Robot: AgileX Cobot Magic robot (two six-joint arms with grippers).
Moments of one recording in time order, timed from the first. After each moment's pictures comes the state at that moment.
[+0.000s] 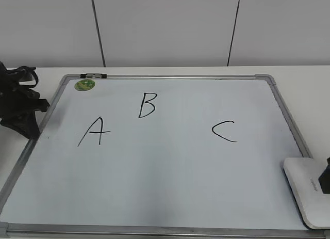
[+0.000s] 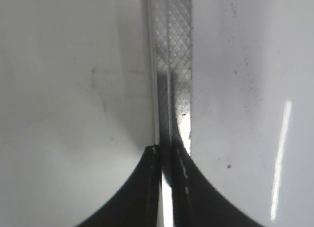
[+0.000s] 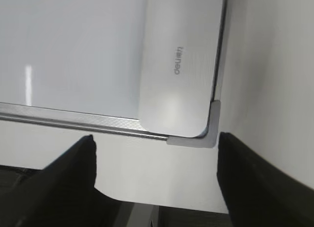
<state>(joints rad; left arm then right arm) 0.02 2.15 -1.48 -0.21 0.98 0.18 0.16 1.13 -0.69 0.06 0.94 0.03</state>
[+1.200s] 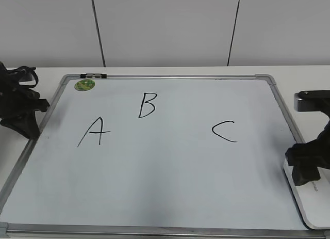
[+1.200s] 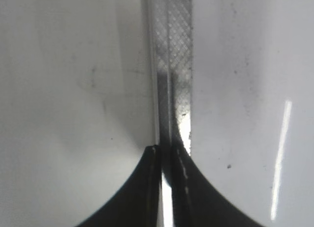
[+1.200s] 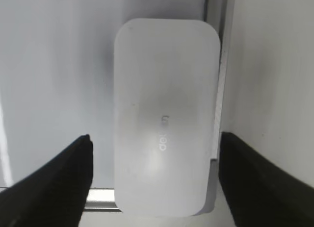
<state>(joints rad) 0.02 2.15 -1.48 -0.21 0.98 0.17 0.21 1.50 -0.78 -0.09 0.78 0.24</state>
